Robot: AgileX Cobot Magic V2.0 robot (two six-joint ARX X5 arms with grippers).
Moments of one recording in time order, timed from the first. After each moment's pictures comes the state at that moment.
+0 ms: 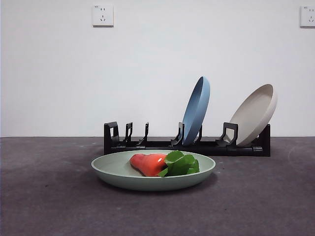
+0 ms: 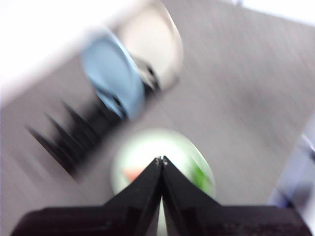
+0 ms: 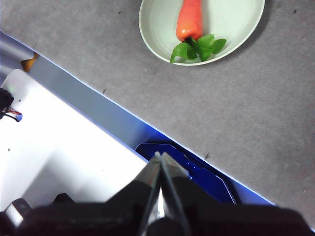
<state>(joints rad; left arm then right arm) -0.82 0.93 1.34 -0.80 -0.12 0.12 0.74 0.78 1.03 -1.14 -0.18 0.26</state>
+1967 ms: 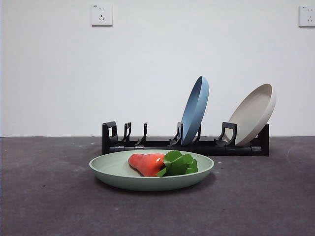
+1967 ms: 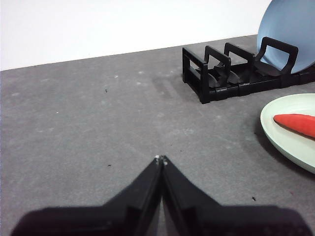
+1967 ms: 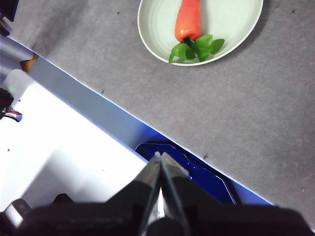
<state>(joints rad) -0.05 0.00 0.02 -0.19 0.11 0.08 0.74 0.78 1.03 -1.14 -0.18 0.26</state>
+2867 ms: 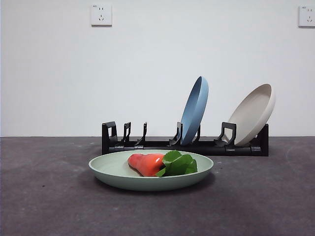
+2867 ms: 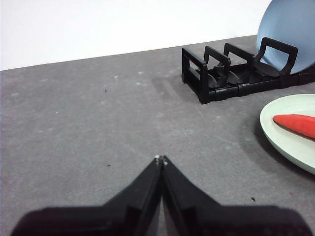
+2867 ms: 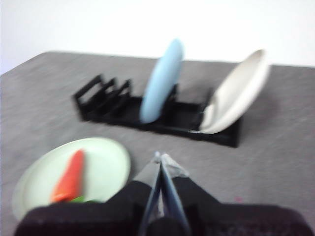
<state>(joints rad) -0.05 0.00 0.02 -0.19 0.11 0.08 0.10 0.35 0.58 -0.46 -0.26 -0.03</state>
